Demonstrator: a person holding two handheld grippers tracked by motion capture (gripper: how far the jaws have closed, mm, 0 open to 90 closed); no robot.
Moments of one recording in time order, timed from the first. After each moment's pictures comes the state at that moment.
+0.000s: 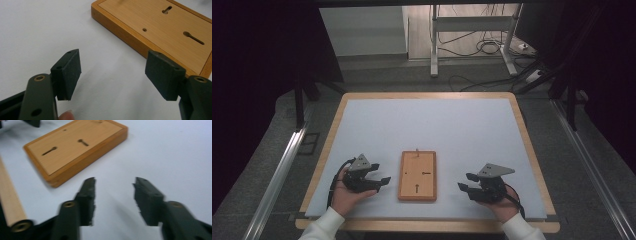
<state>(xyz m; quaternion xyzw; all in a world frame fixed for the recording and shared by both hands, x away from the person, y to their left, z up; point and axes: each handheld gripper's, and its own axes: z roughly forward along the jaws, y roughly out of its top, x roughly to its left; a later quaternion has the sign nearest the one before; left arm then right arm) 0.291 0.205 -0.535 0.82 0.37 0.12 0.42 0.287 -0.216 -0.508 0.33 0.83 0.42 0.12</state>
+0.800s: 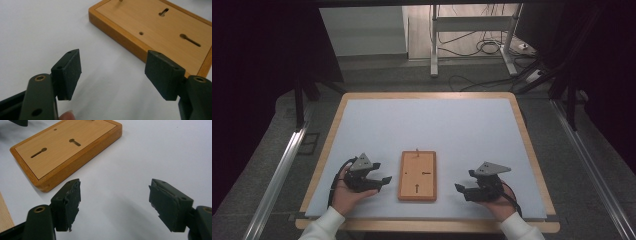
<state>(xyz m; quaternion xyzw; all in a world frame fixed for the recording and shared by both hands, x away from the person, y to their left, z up) 0.291 0.200 -0.527 0.83 0.36 0.13 0.41 0.292 -0.209 -0.513 0.34 0.83 0.41 0.13</state>
